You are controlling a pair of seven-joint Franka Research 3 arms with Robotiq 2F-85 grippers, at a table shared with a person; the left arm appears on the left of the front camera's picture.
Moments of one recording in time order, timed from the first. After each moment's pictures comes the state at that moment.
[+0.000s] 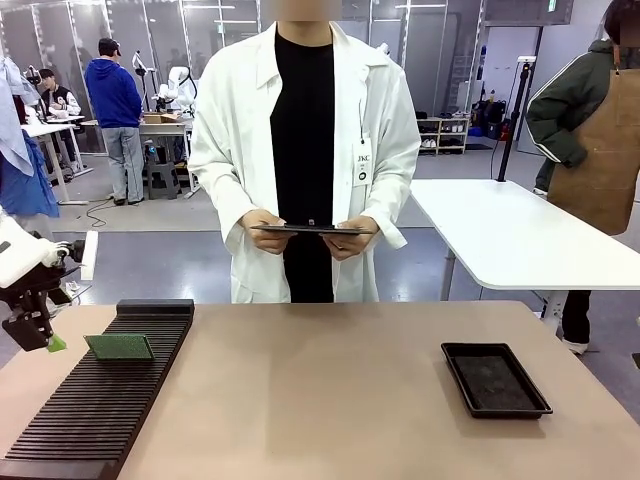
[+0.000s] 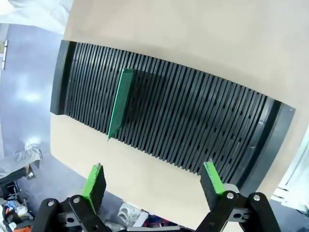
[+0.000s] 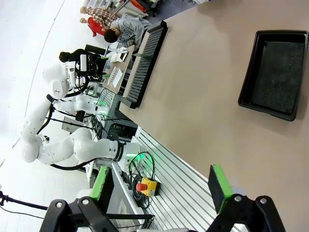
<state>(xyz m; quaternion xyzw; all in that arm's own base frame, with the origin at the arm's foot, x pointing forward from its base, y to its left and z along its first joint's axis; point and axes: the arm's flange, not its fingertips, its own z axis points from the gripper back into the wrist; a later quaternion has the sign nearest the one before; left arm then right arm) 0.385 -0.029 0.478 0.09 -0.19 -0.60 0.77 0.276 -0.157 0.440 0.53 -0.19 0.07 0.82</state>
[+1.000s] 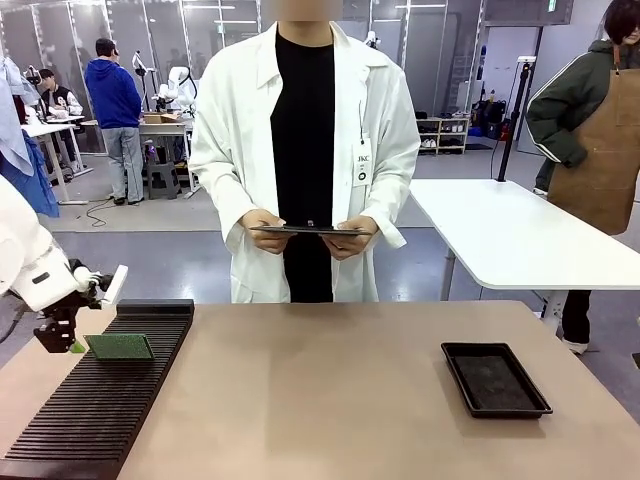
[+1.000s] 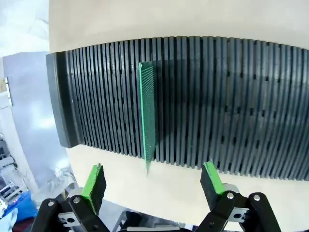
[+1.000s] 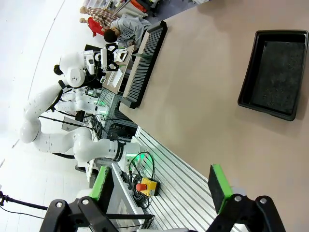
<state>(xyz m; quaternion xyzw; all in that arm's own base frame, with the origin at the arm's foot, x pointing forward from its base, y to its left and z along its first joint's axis) 0.473 -0.017 0.404 0.14 -0.15 -0.71 0.68 0.276 -0.157 0.440 0.53 -0.19 0.07 0.82</state>
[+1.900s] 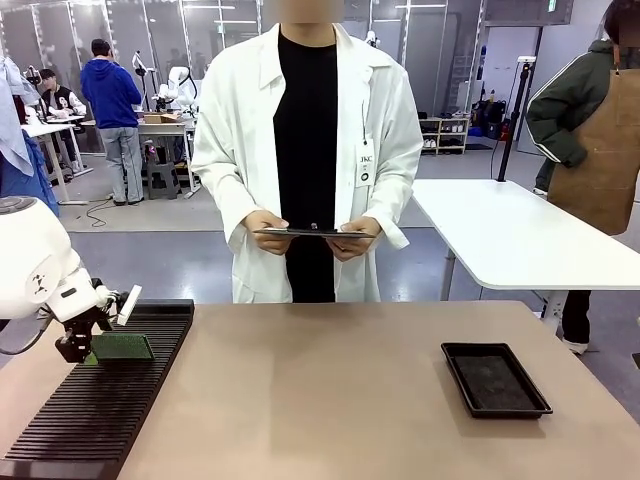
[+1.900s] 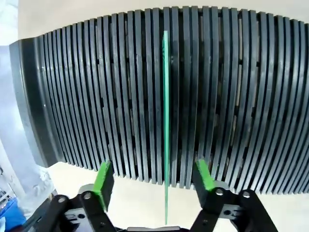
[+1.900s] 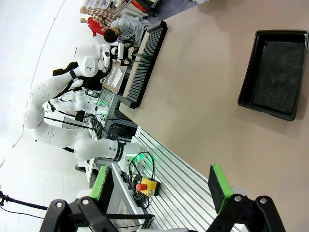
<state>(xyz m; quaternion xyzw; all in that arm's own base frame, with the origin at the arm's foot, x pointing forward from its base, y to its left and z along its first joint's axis) 0.528 -0.004 0.345 0.11 -0.11 -0.71 0.69 0.276 -0.157 0.440 0.53 -0.19 0.07 0.82</state>
